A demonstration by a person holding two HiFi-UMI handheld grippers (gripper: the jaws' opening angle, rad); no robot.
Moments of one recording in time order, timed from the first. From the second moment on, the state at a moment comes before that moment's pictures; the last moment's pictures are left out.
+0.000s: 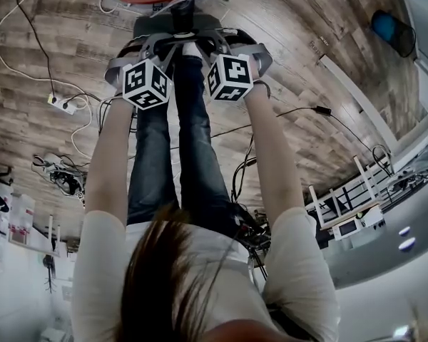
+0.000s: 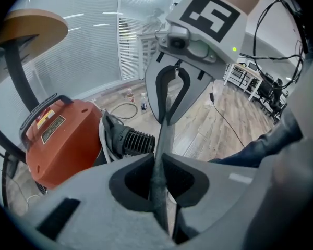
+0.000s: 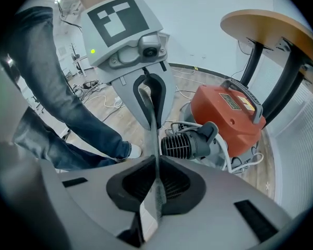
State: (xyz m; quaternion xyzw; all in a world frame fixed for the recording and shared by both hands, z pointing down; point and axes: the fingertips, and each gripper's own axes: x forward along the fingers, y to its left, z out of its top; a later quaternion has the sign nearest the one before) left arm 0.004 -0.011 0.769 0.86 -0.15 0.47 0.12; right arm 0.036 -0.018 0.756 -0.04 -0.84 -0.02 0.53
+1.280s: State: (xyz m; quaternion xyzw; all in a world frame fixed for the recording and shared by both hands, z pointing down) left arm -0.003 -0.033 0.782 0.86 -0.17 0.47 0.14; right arm 0.026 -0.049 0.765 -0.10 -0.83 -0.04 0.55
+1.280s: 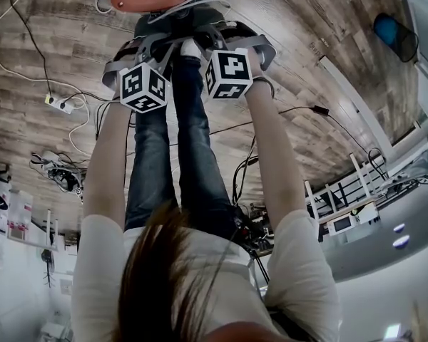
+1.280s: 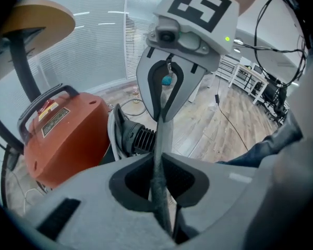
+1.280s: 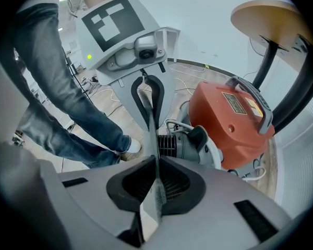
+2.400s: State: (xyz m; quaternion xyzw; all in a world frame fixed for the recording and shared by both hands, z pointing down) left arm 0.001 -0.065 0.779 0.85 -0.15 0.49 0.14; right arm 0.035 -0.066 0.769 0.03 -0.85 0.03 0.53
